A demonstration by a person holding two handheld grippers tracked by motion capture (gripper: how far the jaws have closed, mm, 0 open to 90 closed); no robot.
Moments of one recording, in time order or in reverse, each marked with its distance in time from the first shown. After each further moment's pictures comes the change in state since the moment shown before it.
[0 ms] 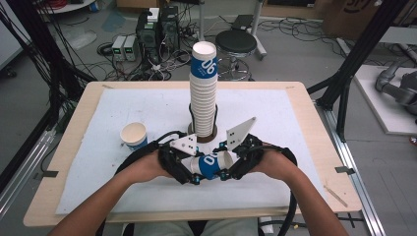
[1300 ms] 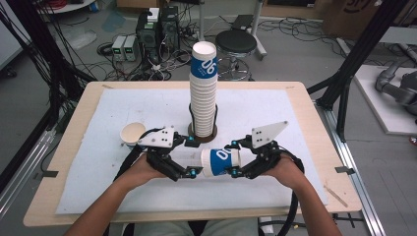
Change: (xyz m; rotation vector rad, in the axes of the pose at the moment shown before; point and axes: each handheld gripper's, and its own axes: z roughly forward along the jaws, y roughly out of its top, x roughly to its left) left arm 0.001 -0.031 -0.019 -0.493 0.015 -0.080; right arm 0.004 -0.046 -0.020 -0.303 -0.017 0.111
